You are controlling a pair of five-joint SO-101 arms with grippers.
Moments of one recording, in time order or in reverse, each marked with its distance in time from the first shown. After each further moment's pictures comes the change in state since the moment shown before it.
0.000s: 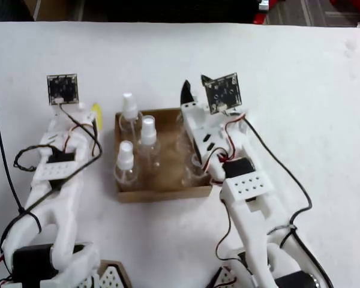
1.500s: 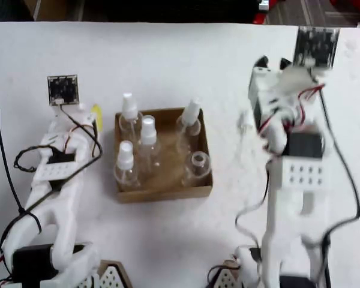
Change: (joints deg) left arm 0.0 0.0 0.5 0.0 0.0; right arm 21.4 5.3 -40.9 51.0 -2.9
